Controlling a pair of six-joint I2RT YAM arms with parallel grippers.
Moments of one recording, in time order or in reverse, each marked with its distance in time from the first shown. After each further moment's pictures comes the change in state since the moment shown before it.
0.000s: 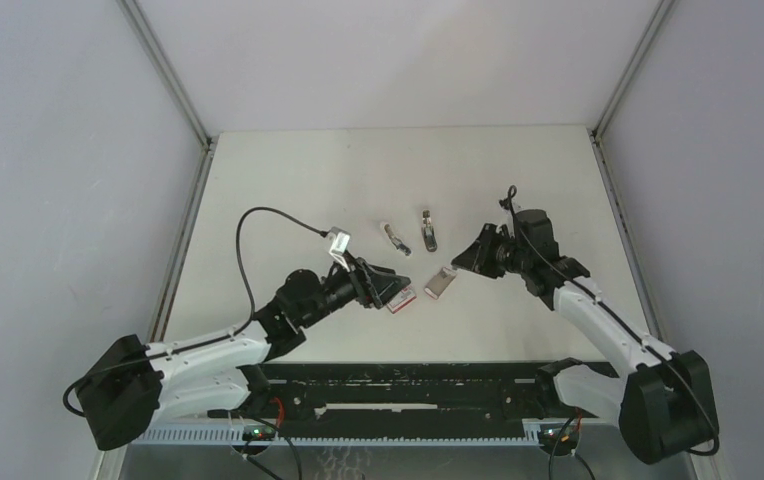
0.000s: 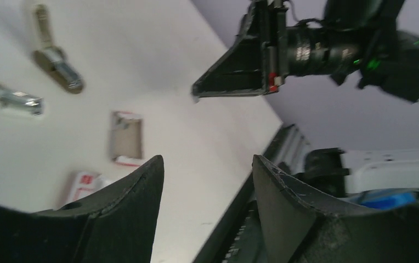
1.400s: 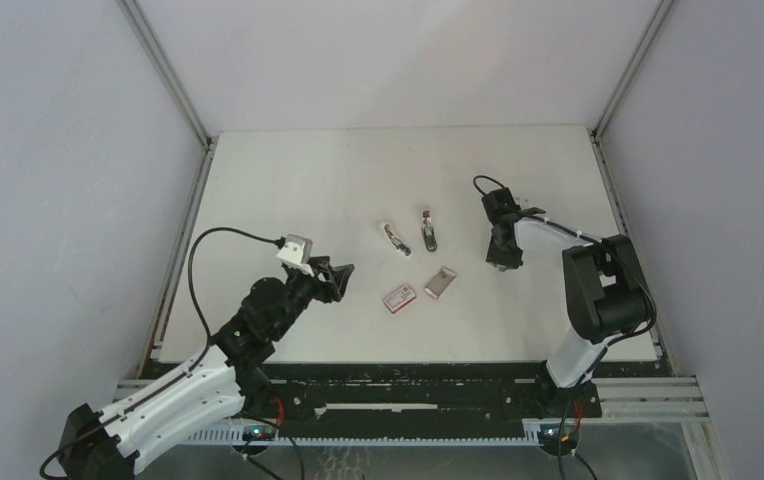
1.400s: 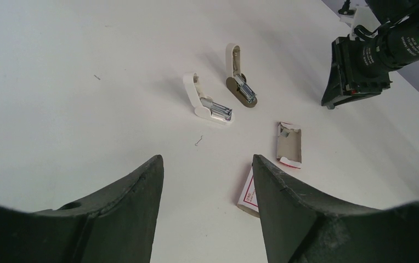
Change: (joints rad) left arm 0.138 -0.390 -0.048 -0.401 -0.263 0.383; right arm -0.029 0.570 0.328 -0.315 0.674 -0.098
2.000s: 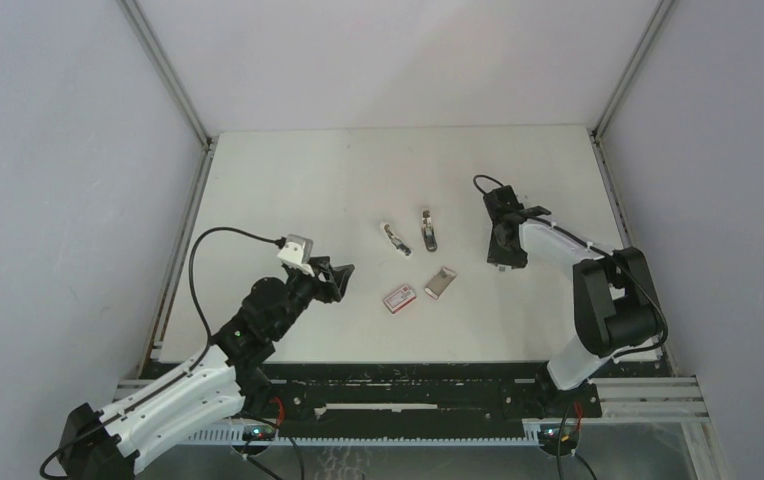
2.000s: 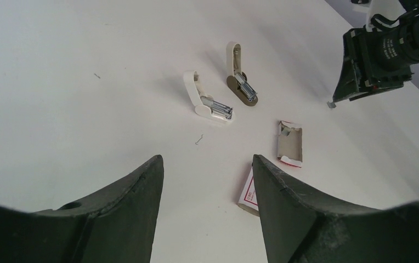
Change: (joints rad) left arm 0.000 0.003 0.000 -0.005 0.000 0.000; right arm 0.032 -0.092 0.007 -0.097 0.026 -0.081
